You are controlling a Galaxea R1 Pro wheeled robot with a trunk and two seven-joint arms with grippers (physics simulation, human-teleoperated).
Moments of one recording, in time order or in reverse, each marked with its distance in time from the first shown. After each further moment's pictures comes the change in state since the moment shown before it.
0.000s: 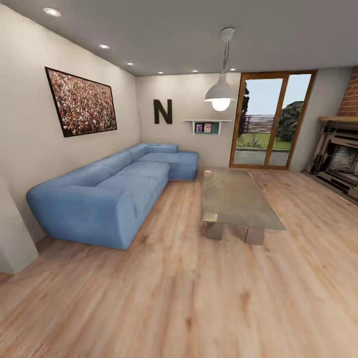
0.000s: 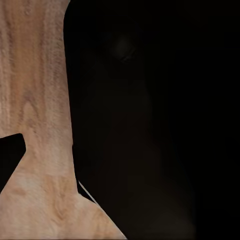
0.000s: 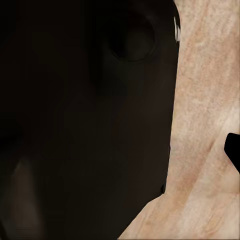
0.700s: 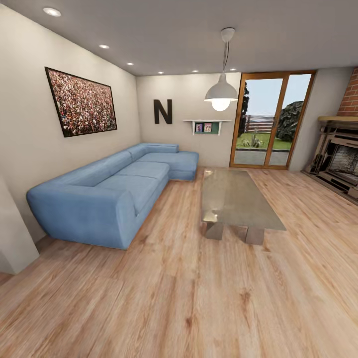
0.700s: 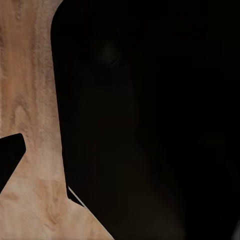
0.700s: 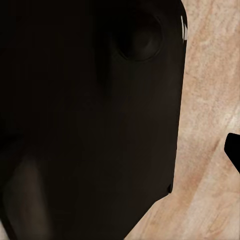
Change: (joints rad) left arm -0.002 -0.009 0.003 -0.006 0.002 -0.004 -0.014; right arm -0.001 0.008 -0.010 0.003 -0.003 -0.001 0.000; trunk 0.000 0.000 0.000
